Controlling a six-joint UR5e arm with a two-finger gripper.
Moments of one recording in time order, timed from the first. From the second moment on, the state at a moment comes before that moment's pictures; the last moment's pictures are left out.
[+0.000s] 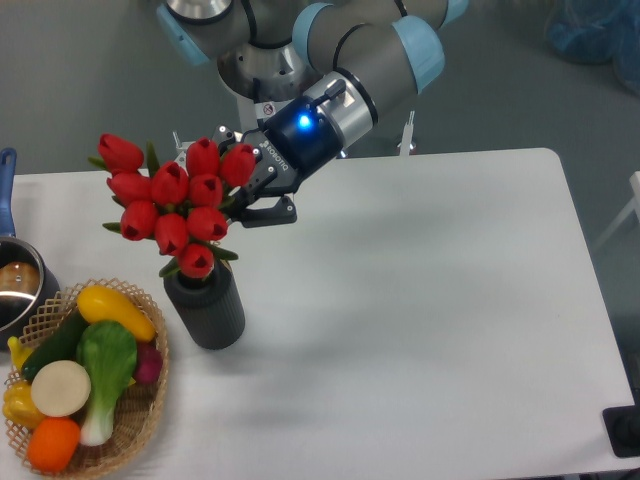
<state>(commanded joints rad) 2.58 -1.69 -1.89 -0.80 0.19 1.08</state>
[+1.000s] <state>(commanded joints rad) 2.55 -1.74 -2.00 -0.80 0.20 1.26</state>
